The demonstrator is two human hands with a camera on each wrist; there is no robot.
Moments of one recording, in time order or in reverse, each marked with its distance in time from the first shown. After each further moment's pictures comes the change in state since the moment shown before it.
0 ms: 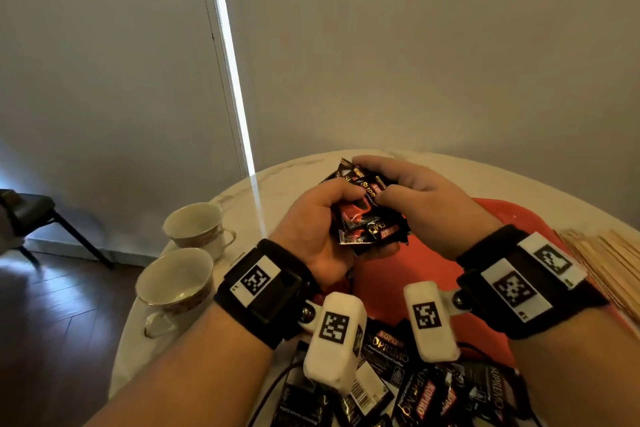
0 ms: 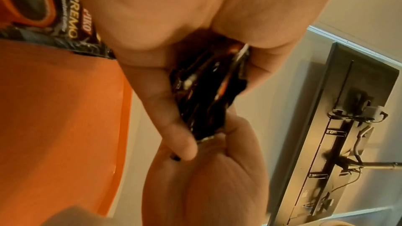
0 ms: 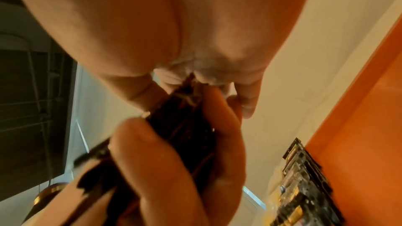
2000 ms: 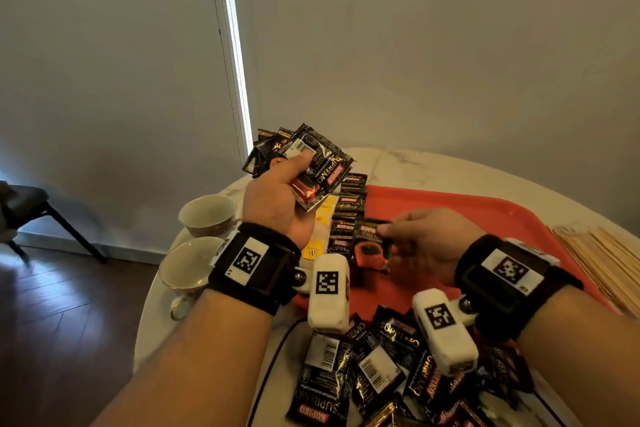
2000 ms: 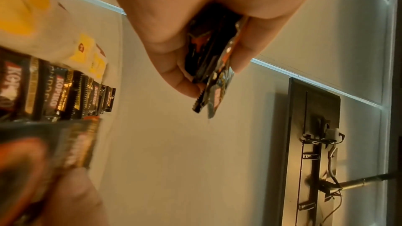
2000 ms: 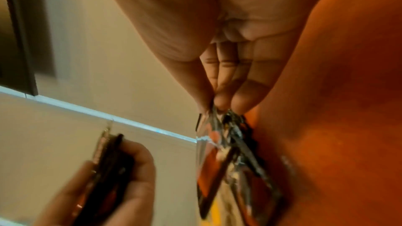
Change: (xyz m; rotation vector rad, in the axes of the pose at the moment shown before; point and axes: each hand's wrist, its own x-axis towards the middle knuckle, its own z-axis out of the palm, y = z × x) left_hand -0.015 0.034 -0.027 -0.253 0.354 0.354; right_hand -0.015 0.031 0.021 0.351 0.207 0.641
